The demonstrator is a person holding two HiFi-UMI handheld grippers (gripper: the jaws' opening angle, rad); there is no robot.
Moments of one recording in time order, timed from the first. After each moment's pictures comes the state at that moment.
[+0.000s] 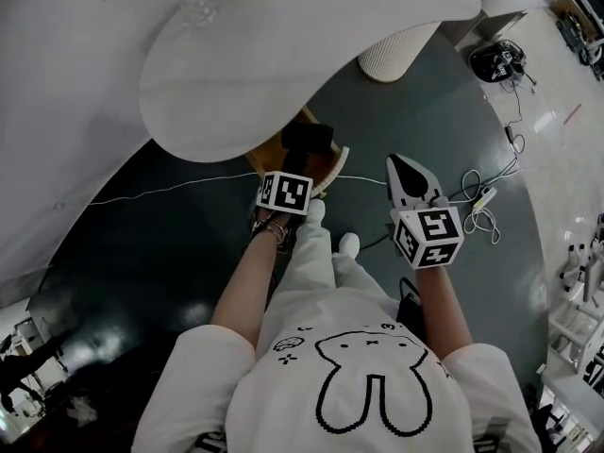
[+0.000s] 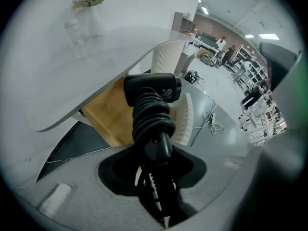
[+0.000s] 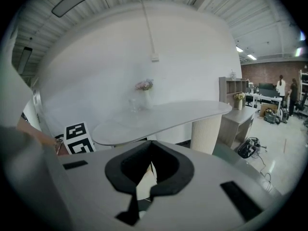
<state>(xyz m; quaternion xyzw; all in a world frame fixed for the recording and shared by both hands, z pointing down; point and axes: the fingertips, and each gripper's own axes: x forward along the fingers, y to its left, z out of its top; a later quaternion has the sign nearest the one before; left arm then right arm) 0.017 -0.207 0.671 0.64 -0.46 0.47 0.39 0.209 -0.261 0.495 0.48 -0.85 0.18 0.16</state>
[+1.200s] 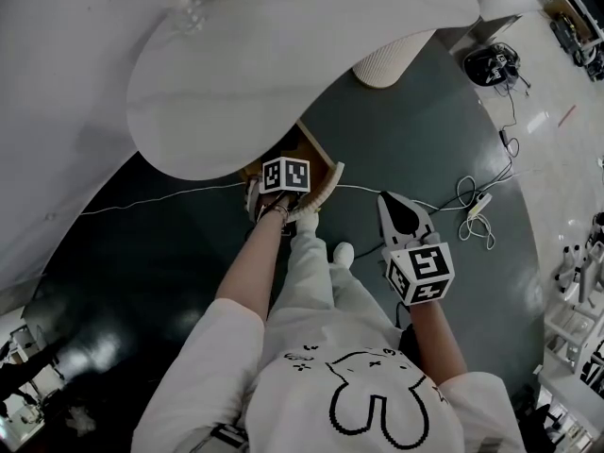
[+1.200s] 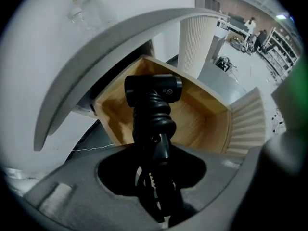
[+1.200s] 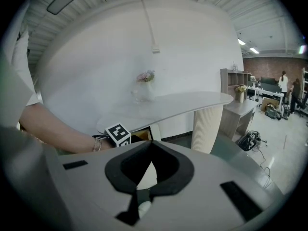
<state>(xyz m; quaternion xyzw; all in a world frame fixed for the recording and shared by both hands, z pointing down) -0.040 -0.264 0.747 0.50 -0.55 0.55 0.37 0.205 -0.236 0.524 0.46 -0.84 0.20 0.20</state>
